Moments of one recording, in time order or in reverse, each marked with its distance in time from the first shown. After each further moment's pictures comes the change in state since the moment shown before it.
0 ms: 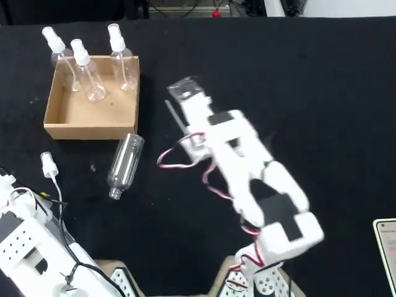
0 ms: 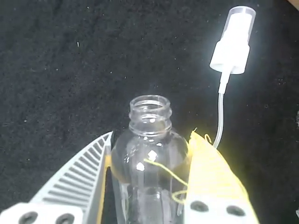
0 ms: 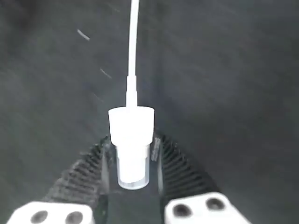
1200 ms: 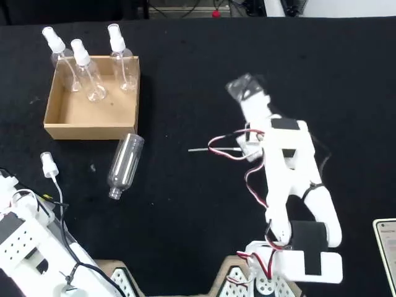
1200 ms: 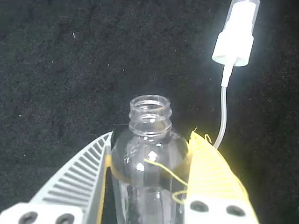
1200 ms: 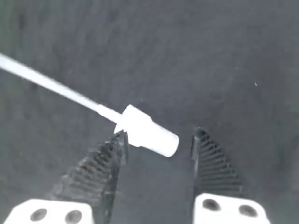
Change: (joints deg) left arm 0.0 0.0 1.4 0.0 0.0; right arm 18.5 -12.3 8.2 -1.6 6.9
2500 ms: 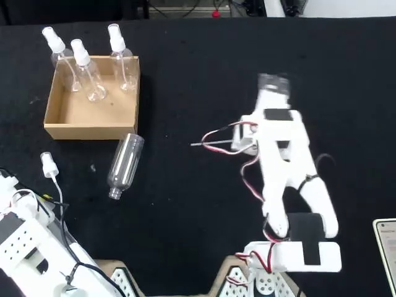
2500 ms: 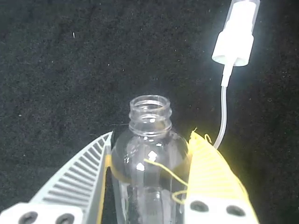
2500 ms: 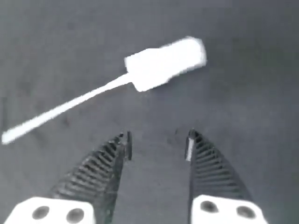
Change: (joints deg) left arm 0.0 0.0 0.0 0.0 0.0; right arm -1.4 3.9 -5.5 12.0 -46.8
